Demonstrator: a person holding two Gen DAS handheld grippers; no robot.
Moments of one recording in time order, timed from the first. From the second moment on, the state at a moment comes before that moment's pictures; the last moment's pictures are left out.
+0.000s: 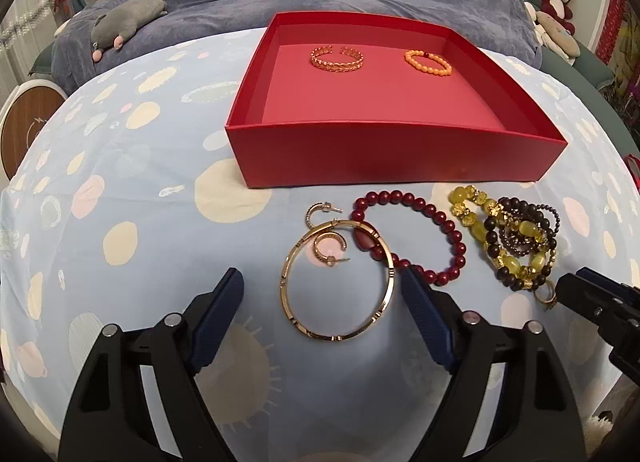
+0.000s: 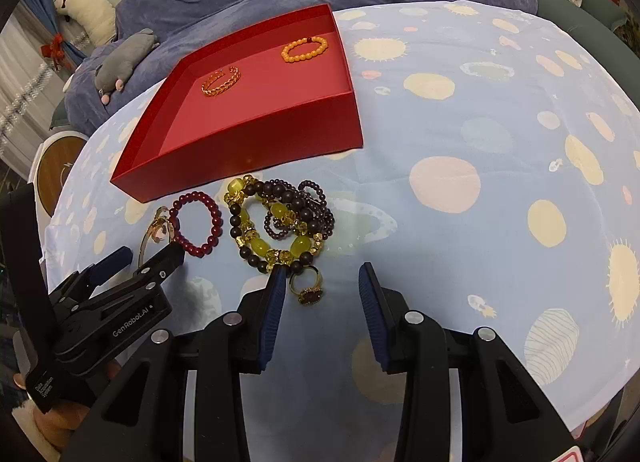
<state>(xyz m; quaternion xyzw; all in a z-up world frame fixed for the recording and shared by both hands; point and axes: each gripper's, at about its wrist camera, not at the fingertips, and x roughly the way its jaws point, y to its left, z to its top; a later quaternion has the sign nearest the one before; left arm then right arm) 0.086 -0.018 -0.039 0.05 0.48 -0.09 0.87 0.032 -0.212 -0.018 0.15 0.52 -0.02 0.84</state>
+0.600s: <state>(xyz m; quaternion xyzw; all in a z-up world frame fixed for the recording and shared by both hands) 0.076 -0.008 -0.021 0.02 0.46 -0.09 0.88 0.039 -0.210 -0.017 0.16 0.51 0.00 0.85</state>
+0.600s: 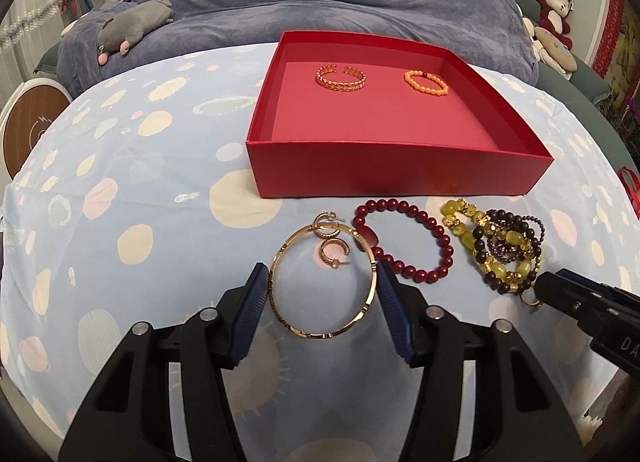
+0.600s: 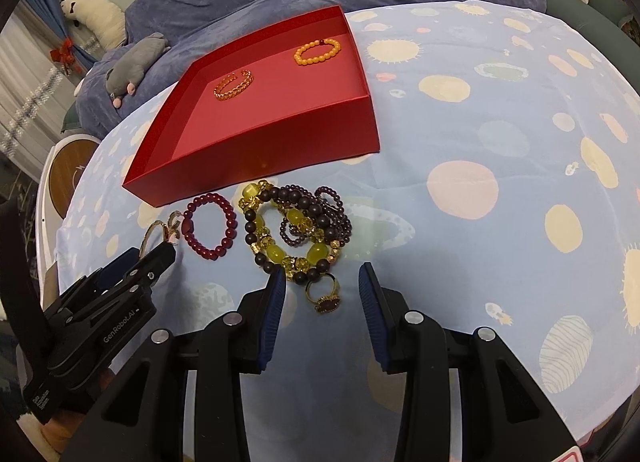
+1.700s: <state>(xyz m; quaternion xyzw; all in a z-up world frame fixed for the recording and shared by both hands) 0.071 0.002 -0.022 0.00 0.47 -0.08 0.88 0.045 -0.221 -0.022 0.19 0.51 0.02 0.84</state>
